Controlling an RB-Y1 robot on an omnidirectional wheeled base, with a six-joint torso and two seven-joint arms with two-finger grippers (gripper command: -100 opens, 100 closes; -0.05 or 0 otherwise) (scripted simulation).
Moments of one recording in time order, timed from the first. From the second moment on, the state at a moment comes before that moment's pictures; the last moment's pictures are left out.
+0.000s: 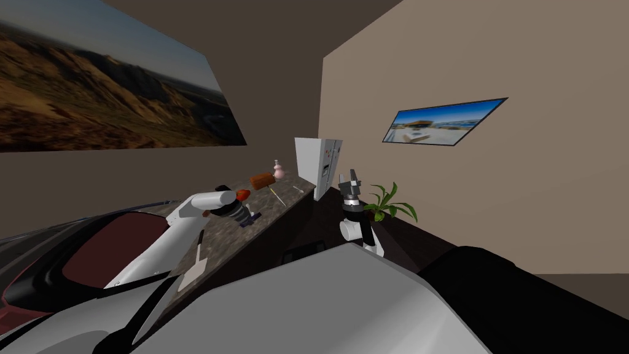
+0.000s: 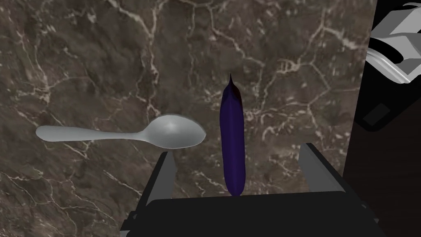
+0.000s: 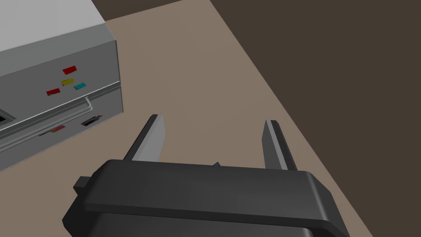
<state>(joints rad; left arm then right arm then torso) -0.39 0.65 0.05 -1.47 0.68 1.75 0.71 0.45 -0.04 0.05 -2.35 -0.10 -0.41 -0.09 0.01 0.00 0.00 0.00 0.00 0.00</state>
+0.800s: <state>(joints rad) -0.37 0.64 0.05 -1.40 0.68 1.73 0.68 0.45 -0.04 0.05 -2.35 -0.10 -0.41 -0.09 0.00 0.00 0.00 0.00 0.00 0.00</state>
